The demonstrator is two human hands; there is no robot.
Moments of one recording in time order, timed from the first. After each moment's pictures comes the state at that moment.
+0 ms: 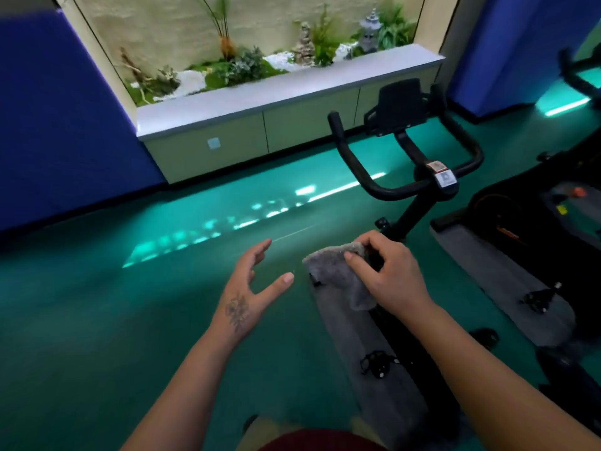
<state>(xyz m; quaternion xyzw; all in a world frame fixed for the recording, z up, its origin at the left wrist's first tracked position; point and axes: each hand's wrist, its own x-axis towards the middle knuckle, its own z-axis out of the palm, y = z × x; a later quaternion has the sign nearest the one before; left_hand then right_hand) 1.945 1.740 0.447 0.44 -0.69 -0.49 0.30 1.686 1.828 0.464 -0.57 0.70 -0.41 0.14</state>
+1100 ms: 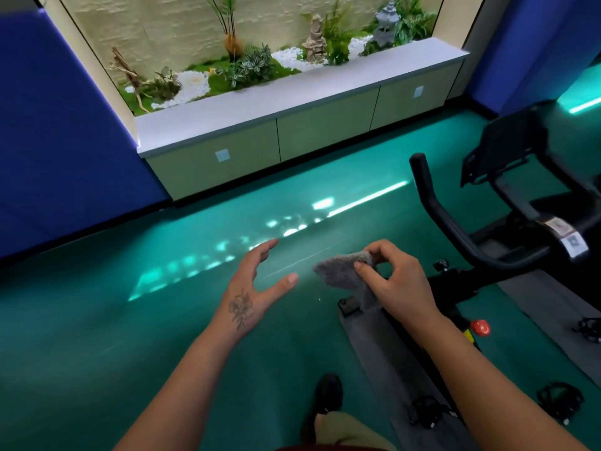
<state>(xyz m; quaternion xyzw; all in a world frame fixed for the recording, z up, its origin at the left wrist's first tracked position) 2.002 1.441 0.424 0.43 -0.71 -0.49 0.26 1.741 1.557 0.429 -0.50 0.74 -0.42 0.16</state>
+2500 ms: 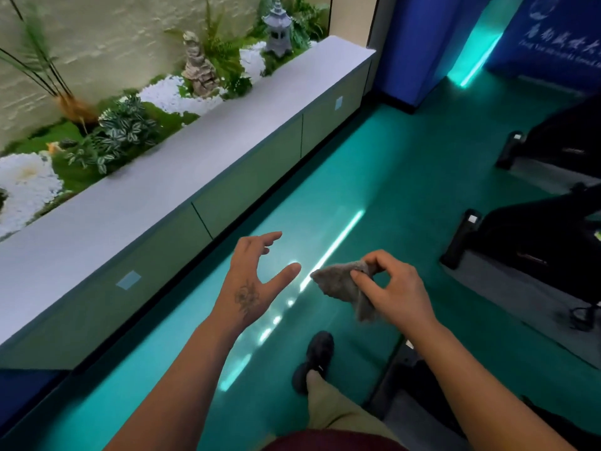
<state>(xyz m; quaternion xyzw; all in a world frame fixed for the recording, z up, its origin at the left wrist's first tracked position) 1.656 0.787 0.404 0.25 -0.82 -0.49 0.16 1.491 1.011 0.411 -0.30 0.86 -0.40 0.11</state>
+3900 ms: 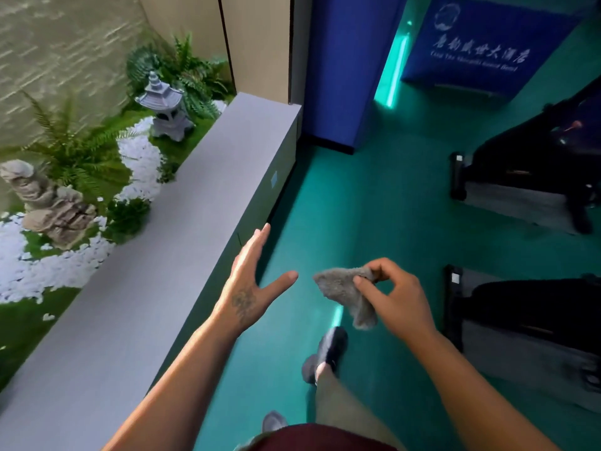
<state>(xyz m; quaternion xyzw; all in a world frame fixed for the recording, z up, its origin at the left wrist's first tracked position) 0.931 0.369 0.406 0.11 -0.84 -0.53 0.04 0.859 0.646 0.420 -0.10 0.89 -0.44 0.06</state>
